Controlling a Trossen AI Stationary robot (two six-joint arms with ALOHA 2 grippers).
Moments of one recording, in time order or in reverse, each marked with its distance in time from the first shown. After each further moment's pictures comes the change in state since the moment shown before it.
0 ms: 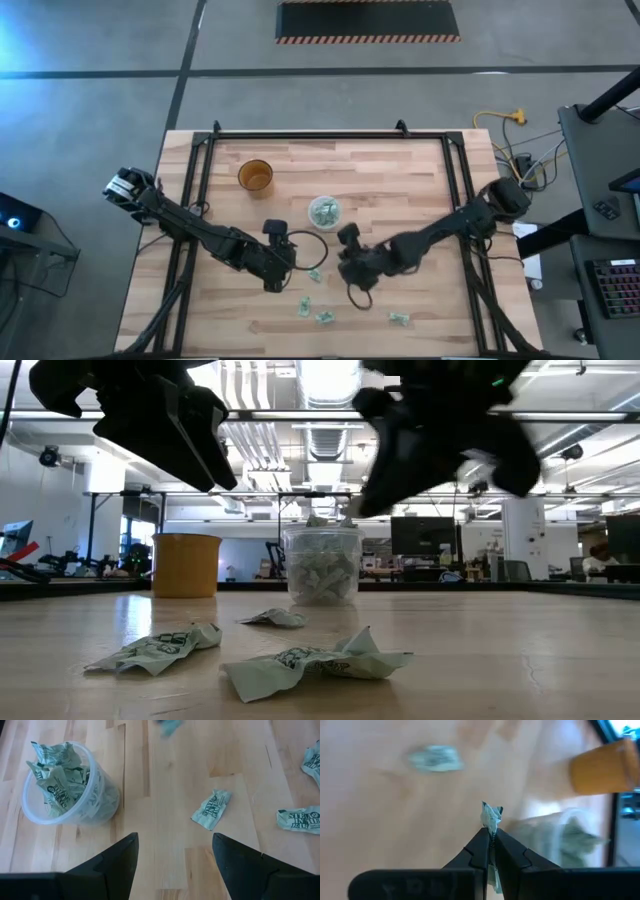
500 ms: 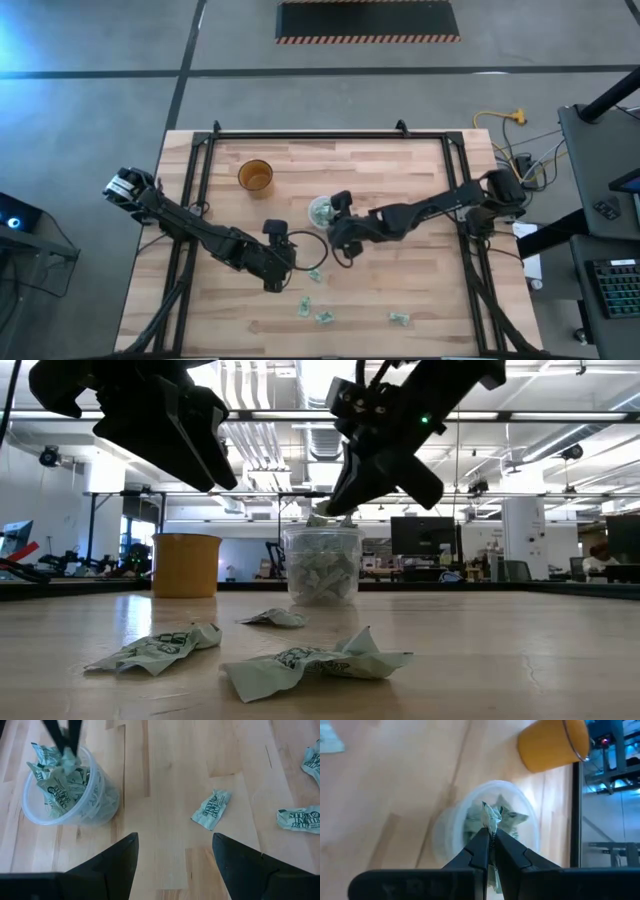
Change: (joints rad) left arm 0.000 0.000 0.000 0.001 -0.001 0.005; right arm -0.220 -0.014 0.000 0.106 0.002 -0.124
